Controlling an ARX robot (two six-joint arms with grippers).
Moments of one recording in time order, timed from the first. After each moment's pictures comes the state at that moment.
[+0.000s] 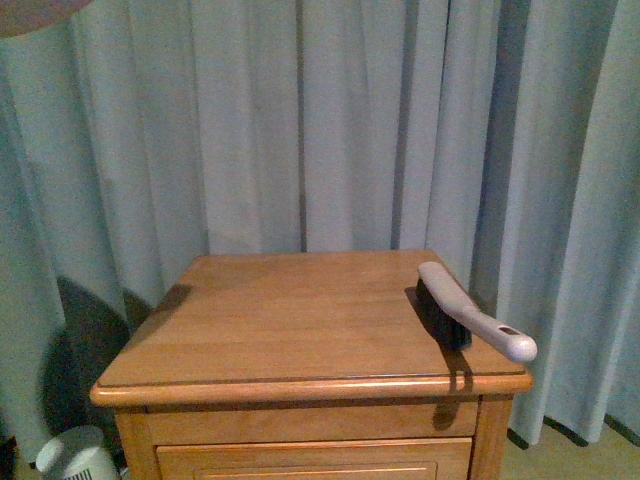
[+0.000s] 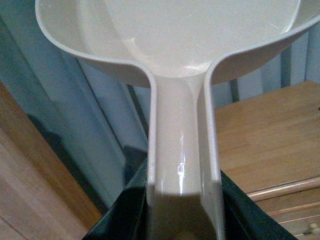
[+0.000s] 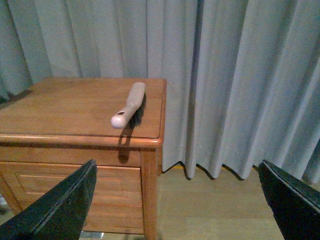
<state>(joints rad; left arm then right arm) 0.01 0.67 0.54 0.19 0.08 0.35 0.00 0.00 0.02 0.00 0.00 0.00</state>
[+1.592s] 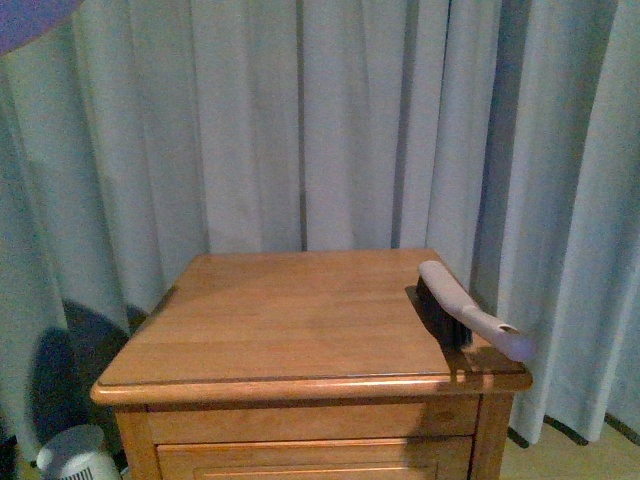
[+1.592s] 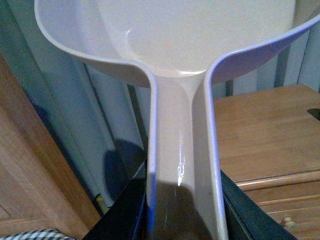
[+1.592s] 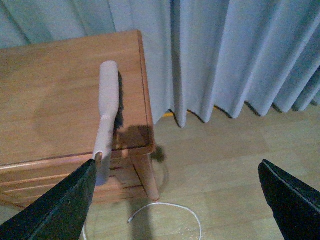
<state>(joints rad) 0.04 0.64 0.51 0.14 0.10 0.22 0.09 1.13 0.81 -0.06 0.19 0.16</state>
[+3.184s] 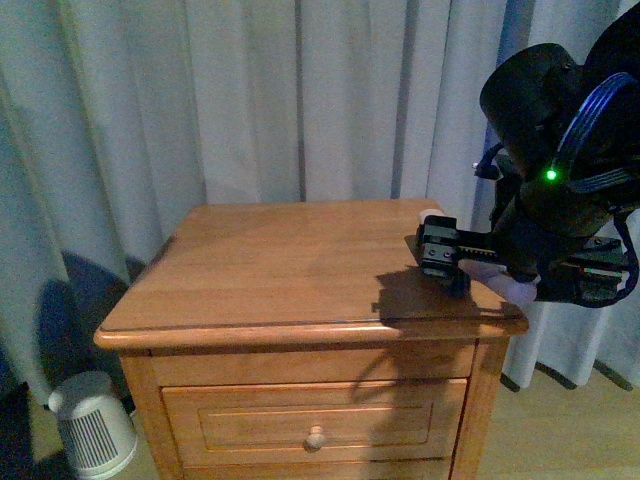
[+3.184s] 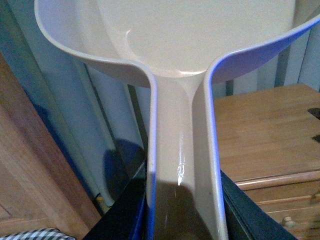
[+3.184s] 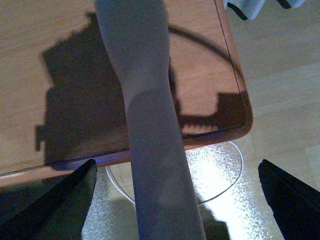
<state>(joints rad) 0.04 0.64 0.51 0.14 0.10 0.22 0.22 2.01 1.42 -0.28 0.20 0.41</state>
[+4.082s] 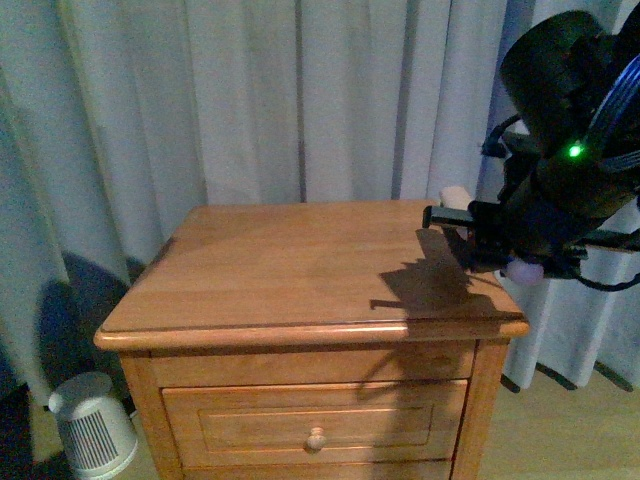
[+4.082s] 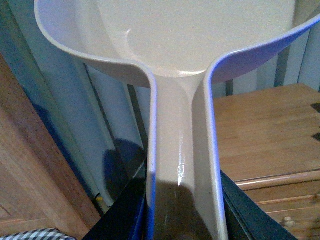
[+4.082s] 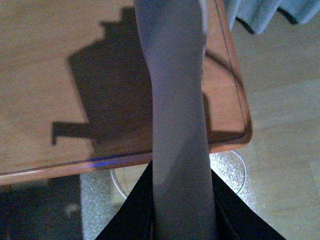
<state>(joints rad) 0.04 0.64 0.51 0.14 0.10 0.22 0.20 1.94 1.39 -0.23 0.17 0.35</state>
